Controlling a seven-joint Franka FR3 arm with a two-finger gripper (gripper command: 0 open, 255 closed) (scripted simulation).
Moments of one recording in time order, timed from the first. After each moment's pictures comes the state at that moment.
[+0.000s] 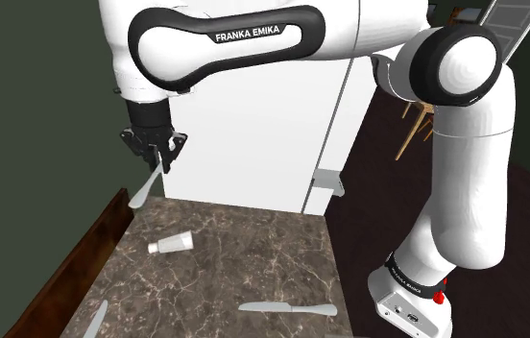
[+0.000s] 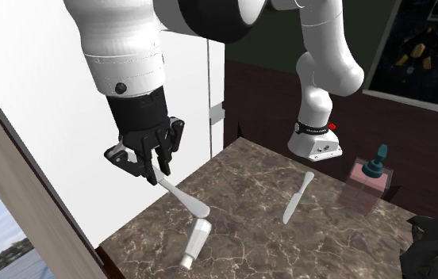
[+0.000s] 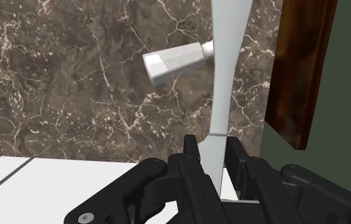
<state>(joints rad) 0.24 0.45 0.53 -1.43 -0.22 1.80 1.58</state>
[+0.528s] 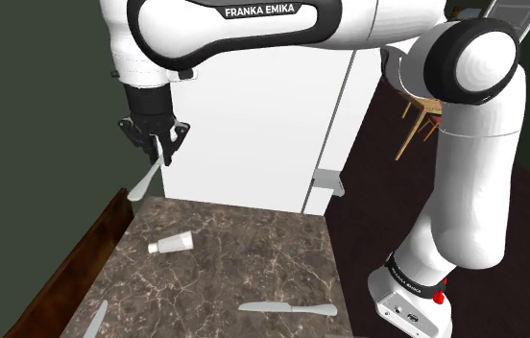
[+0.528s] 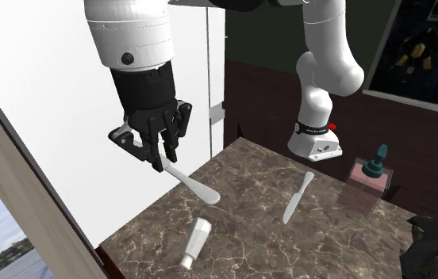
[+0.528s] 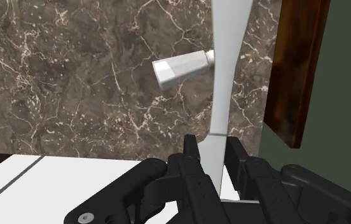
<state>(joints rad) 0.24 0.40 0.54 -1.42 -0.20 1.74 1.59</state>
